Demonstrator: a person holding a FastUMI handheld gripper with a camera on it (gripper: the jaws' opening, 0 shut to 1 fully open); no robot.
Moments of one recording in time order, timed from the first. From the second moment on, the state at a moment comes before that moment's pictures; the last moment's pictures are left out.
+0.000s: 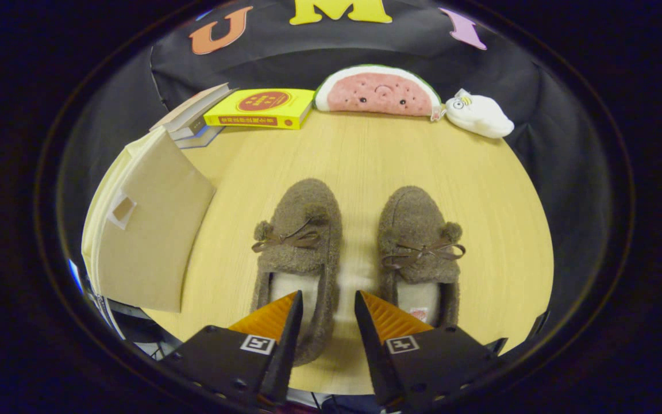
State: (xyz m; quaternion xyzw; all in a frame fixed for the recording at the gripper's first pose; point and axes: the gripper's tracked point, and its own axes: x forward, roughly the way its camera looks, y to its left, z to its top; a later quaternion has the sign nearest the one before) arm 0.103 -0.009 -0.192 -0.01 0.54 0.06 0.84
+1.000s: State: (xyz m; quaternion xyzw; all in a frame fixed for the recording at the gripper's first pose) arm 0.082 0.052 -0.042 0.05 0.46 0.07 0.89
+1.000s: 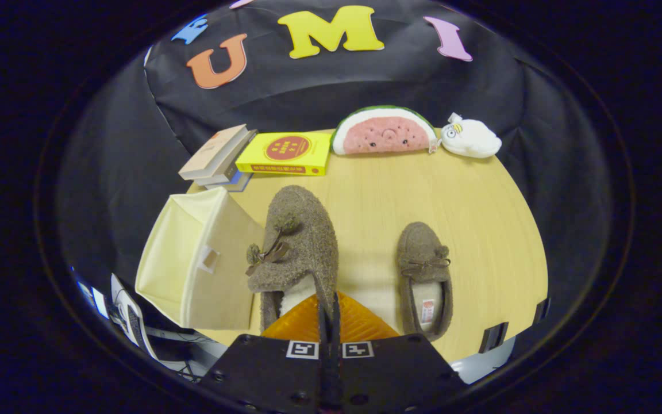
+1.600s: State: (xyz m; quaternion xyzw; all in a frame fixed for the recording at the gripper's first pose) arm 0.086 0.228 0.002 0.09 0.42 0.14 0.89
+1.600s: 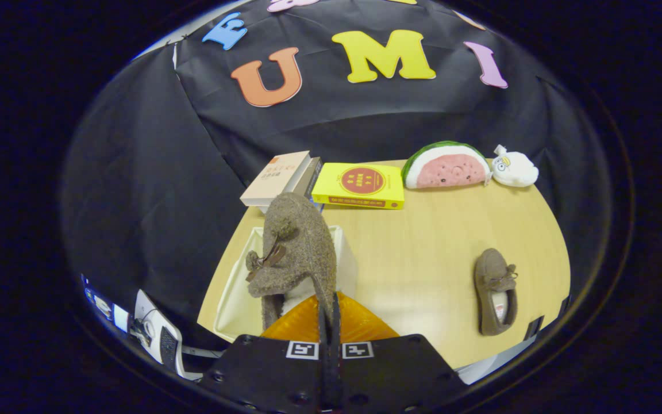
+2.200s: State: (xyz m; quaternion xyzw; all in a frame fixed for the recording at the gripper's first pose) arm 0.098 0.326 -0.112 0.13 0.46 0.11 0.87
